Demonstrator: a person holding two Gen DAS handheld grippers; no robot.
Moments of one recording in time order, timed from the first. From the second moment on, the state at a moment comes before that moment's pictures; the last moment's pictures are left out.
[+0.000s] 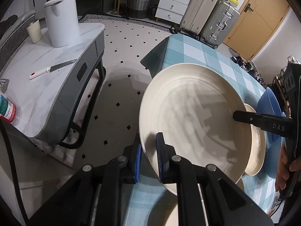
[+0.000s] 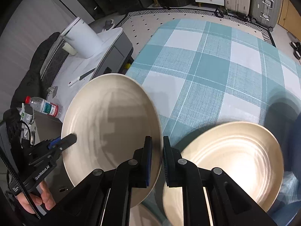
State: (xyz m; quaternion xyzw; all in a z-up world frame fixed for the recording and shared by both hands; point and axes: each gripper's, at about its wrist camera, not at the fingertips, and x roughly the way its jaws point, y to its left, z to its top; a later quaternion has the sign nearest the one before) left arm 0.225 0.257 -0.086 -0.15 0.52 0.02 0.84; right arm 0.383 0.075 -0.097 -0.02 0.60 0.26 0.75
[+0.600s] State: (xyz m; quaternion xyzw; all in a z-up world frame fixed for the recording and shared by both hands) left arm 0.150 0.233 -0.070 -0.14 0.51 0.03 0.85; right arm 0.307 0.047 -0.077 -0.02 0.59 0.27 0.76
